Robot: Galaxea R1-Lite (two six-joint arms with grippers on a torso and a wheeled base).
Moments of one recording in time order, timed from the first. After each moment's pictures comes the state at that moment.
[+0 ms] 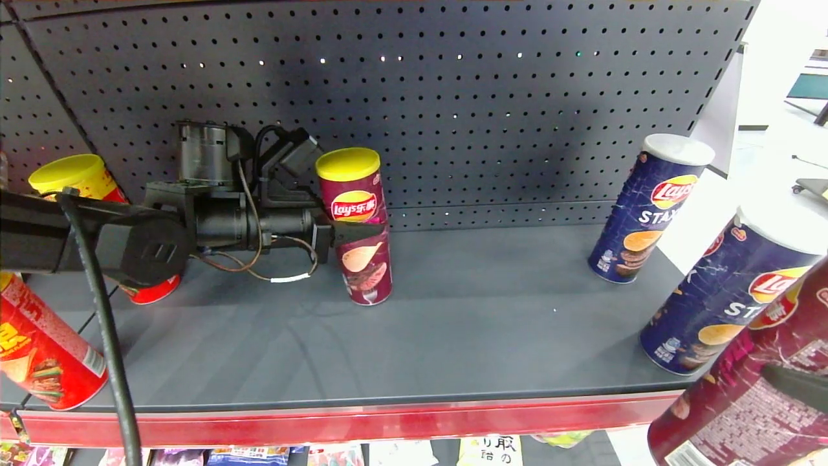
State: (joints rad) left arm -0.32 1.86 -1.13 -0.40 -0.75 0.24; right arm 0.48 0.80 -0.62 0.04 0.27 -0.09
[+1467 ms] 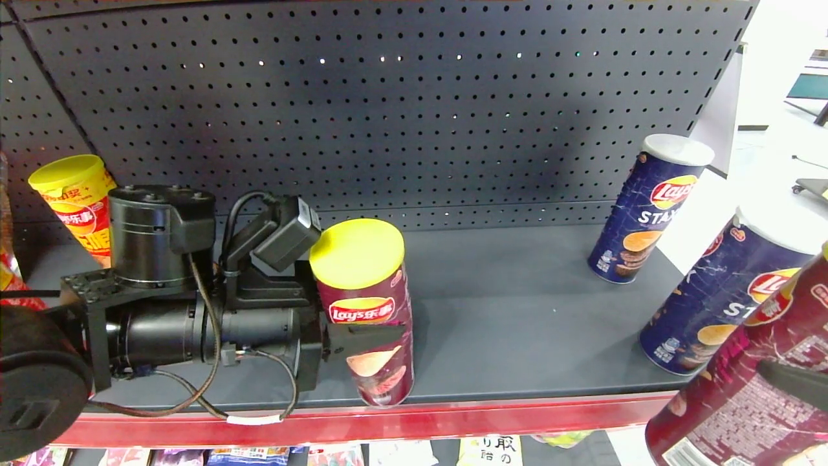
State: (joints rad) left arm -0.53 1.58 -0.70 -0.52 -0.68 0.19; right arm 0.48 0.81 -0.63 0.04 0.27 -0.09
